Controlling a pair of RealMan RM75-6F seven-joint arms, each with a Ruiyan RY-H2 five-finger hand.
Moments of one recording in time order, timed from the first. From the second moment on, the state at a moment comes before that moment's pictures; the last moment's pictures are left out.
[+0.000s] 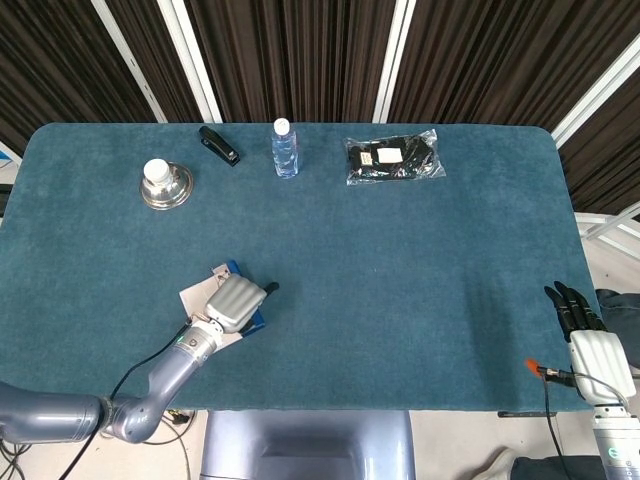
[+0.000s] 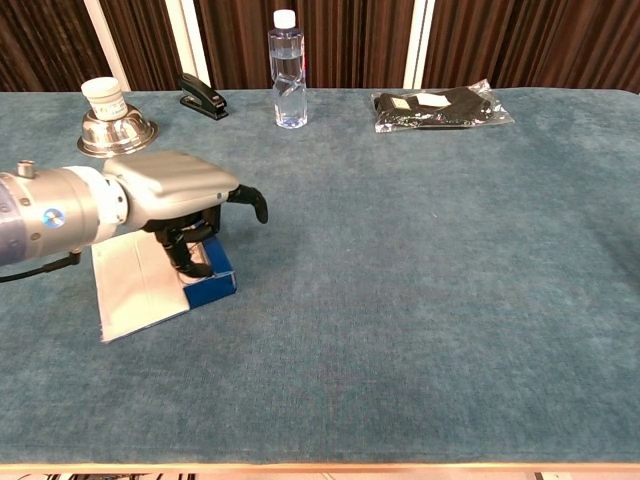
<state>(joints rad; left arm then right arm) -0.92 -1.53 -0.04 -1.66 0.86 0.95 0.74 0.08 -1.11 0.06 -1.63 -1.51 1.47 0.09</state>
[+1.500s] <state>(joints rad) -1.03 -1.73 -0.20 -1.28 0.68 0.95 0.76 0.08 -1.11 0.06 -1.63 -1.50 1.46 0.09</state>
